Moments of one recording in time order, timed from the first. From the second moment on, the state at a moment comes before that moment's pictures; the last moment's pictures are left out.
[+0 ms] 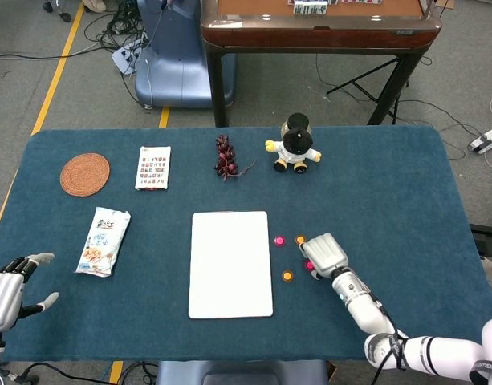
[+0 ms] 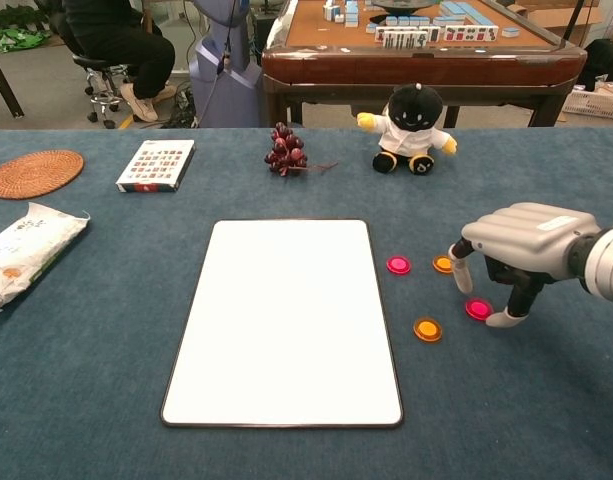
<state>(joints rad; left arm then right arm) -0.09 -1.11 -0.02 -1.59 1.56 1.51 0.01 0.68 -1.51 0.05 -1.57 -0.92 0.91 -0.76</state>
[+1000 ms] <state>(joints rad) -0.09 -1.11 -0.02 -1.59 1.56 1.51 0.01 0.73 -1.52 0.02 -1.56 -0.86 0.93 -0.75</state>
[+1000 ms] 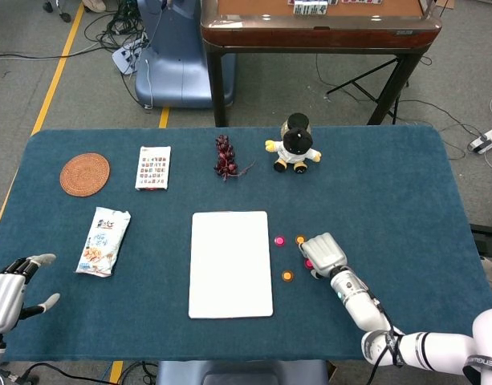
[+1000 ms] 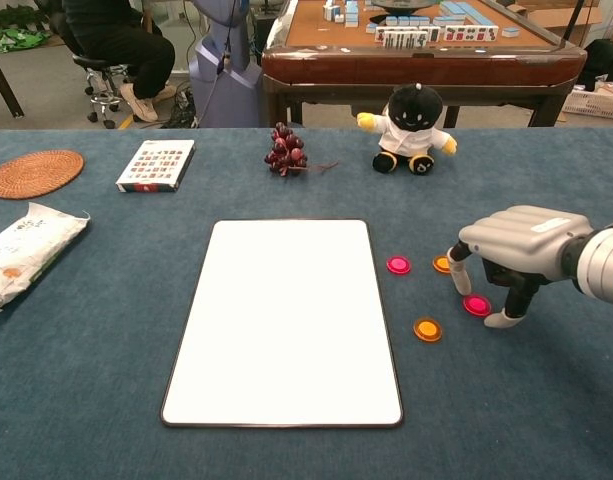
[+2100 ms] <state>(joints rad) -0.09 -1.11 -0.02 -1.59 1.55 1.51 0.01 0.79 -1.47 0.02 -1.72 -0.86 0.97 -0.77</state>
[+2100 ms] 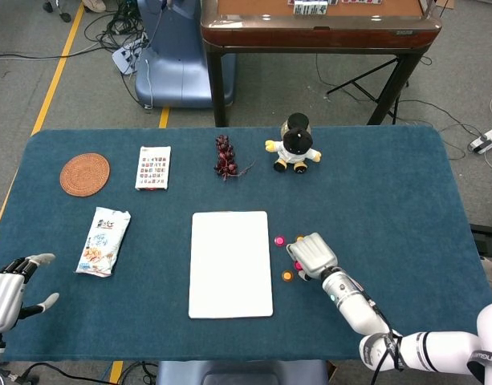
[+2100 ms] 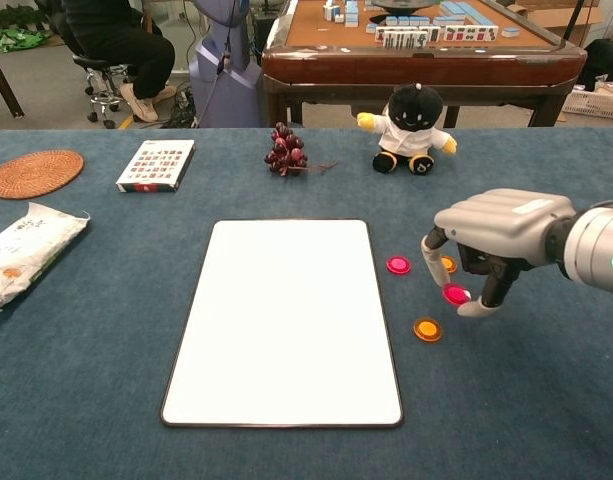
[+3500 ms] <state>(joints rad) -0.08 -1.09 -0.03 -1.60 1.53 1.52 0.01 1.00 -1.65 0.07 -1.72 -0.76 1.00 -0.90</state>
